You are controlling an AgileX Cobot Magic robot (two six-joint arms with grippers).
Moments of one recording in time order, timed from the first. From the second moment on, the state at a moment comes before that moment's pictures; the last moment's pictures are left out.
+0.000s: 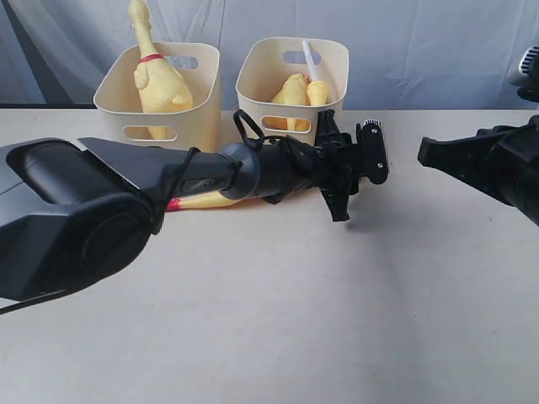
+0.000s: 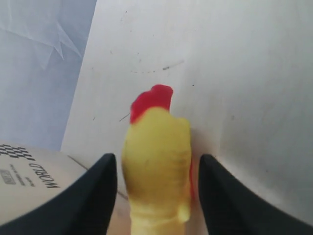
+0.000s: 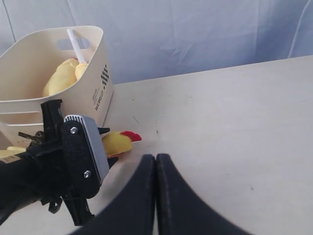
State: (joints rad) left arm -0.74 2.53 -1.90 -1.10 -0.04 2.03; right arm 0.69 1.15 -0.53 1.52 -0.67 -1.09
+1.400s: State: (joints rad) left arm -0.83 2.55 -1.94 -1.19 -0.08 1.91; right arm 0.69 1.15 -0.53 1.50 -0.66 -1.09
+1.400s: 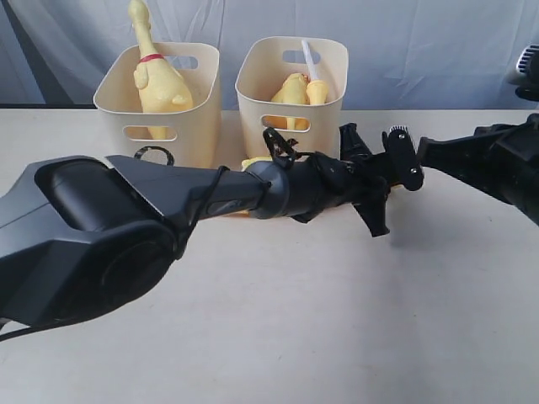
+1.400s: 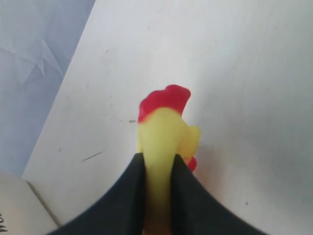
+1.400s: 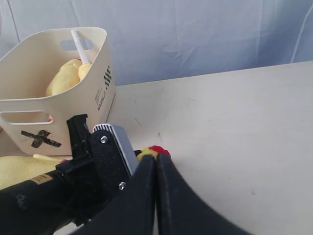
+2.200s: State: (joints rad) left arm -0.91 2.41 -1.89 -1.70 -0.42 2.10; right arm 0.69 1.15 -0.53 1.58 -0.86 -1.11
